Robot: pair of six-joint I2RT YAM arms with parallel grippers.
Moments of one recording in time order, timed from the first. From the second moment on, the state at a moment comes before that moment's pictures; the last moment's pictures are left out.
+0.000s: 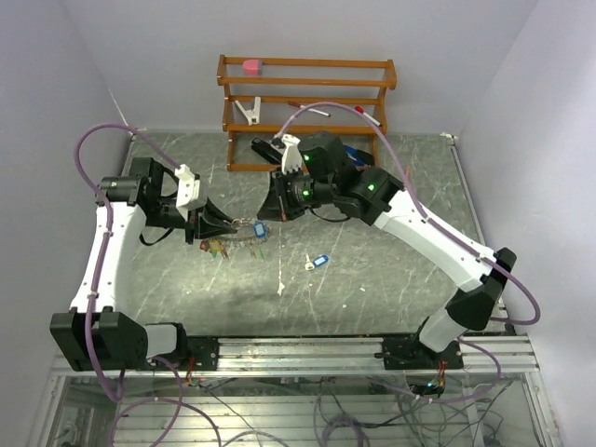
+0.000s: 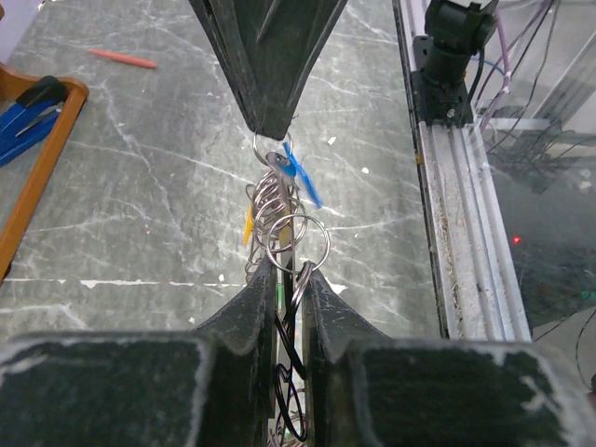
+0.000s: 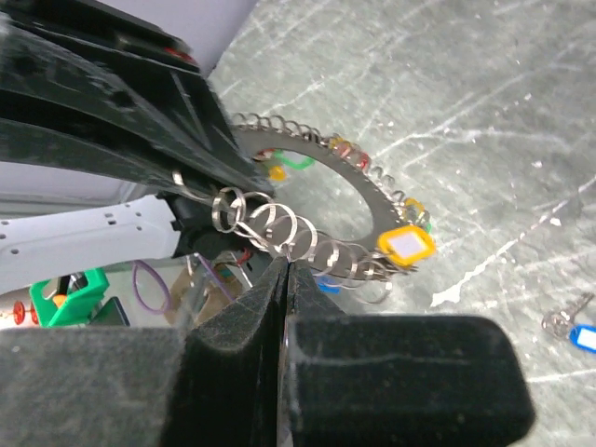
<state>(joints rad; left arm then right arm) 0.02 1.27 1.30 -1.43 1.35 1.46 0.92 1.62 1.79 -0.70 -0.29 0.48</state>
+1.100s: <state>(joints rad) 0.12 1.28 1.50 -1.49 1.44 1.32 0.88 1.57 1.02 -0.32 -0.44 0.57</state>
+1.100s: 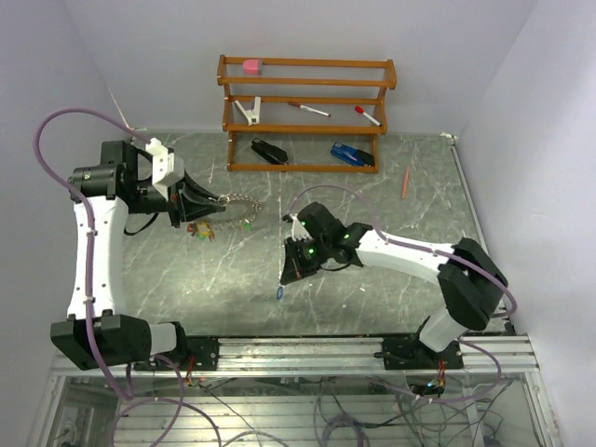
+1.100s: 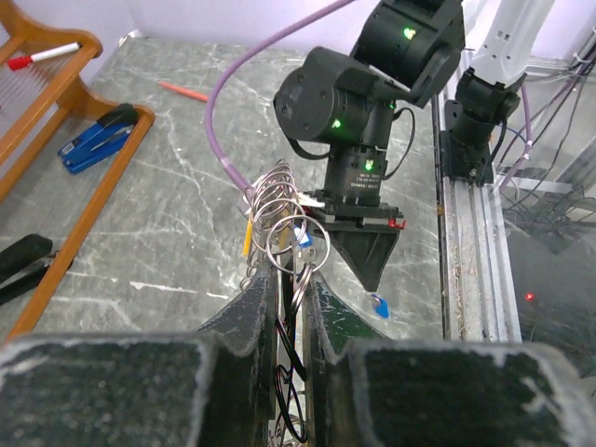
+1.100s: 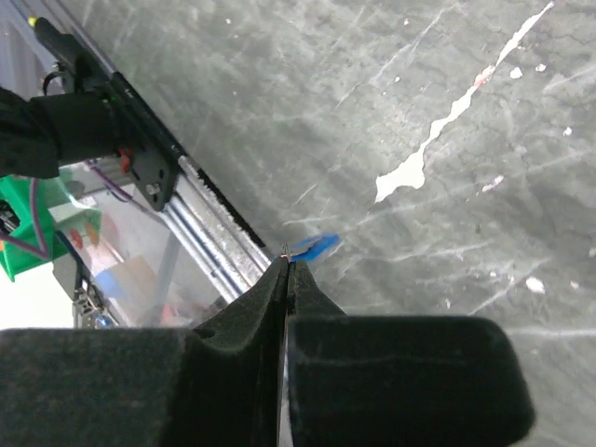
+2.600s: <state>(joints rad) 0.17 1.22 1.31 -1.31 1.43 1.00 0.83 1.42 1.68 -0.51 -0.16 0.21</state>
